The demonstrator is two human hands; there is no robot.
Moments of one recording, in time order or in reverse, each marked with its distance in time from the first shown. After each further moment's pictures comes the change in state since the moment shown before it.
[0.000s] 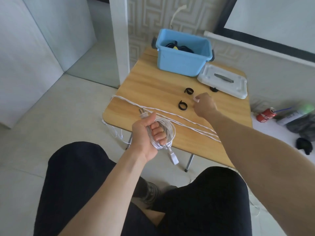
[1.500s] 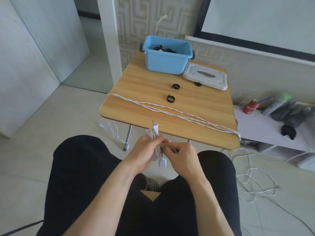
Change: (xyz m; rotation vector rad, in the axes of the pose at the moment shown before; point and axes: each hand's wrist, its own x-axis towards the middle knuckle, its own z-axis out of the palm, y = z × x) left_hand -0.057 -0.059 -0.035 0.722 -0.146 0.139; right_hand -0.285 0.003 0.015 0.729 -0.121 -0.167
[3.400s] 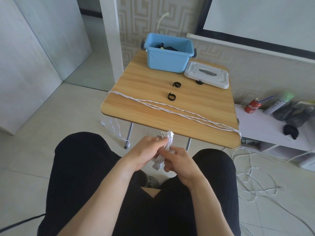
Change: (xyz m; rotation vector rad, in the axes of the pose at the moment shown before) left_hand -0.011 0.009 -0.001 0.412 -0.108 -0.063; right_hand -0.007 0.012 0.001 0.355 -0.272 0.285
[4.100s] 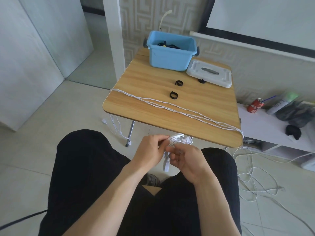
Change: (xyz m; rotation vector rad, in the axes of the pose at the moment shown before) left_hand 0.009 -0.022 0.016 0.467 0.381 0.383; right_hand 0.000 -0.010 -0.007 0.417 0.134 0.143
